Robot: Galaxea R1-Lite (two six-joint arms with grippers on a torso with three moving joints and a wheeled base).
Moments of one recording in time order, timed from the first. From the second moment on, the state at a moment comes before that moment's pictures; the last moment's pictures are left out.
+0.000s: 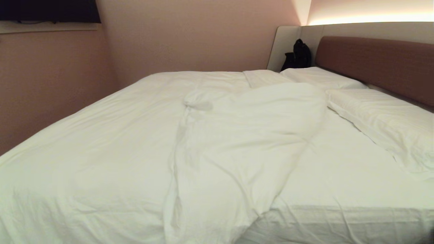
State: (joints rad) left arm 0.00 0.00 0.00 -0.01 0.00 -0.01; right arm -0.01 0.00 0.00 -0.04 0.00 0.00
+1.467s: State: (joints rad) left arm 0.00 0.00 0.00 -0.01 0.00 -0.02; right arm -0.01 0.00 0.00 -0.04 0.00 0.00
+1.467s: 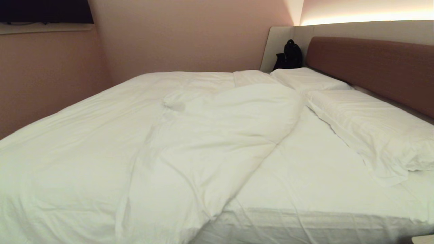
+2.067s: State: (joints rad) left arm 0.00 0.00 0.00 -0.01 0.00 -0.02; right arm -0.01 0.00 0.00 -0.04 0.00 0.00
